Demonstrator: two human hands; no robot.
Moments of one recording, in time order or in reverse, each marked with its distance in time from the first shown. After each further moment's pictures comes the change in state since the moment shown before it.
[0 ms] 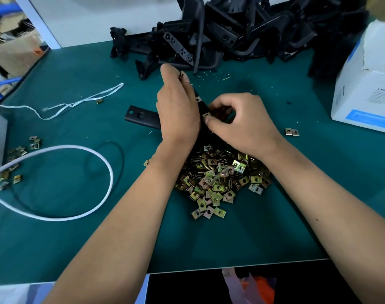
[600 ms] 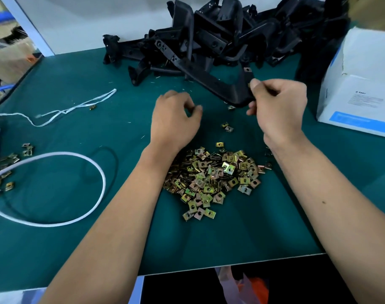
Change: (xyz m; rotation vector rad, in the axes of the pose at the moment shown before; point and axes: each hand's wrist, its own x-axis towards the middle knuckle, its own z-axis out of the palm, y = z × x) left_hand 0.002 -0.015 -0.005 0.231 -0.411 0.086; right_hand 0.013 0.037 -0.034 0.305 0.578 0.342
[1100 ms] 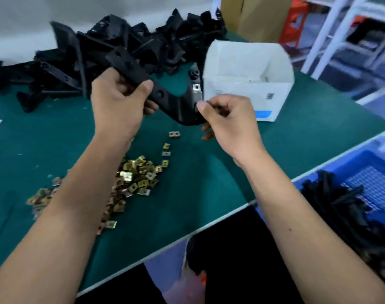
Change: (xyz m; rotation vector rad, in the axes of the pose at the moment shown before) left_hand 0.000 0.130 0.008 -0.798 -0.010 -0.105; right_hand -0.028 -0.008 -0.129 -0.028 -0.126 0.010
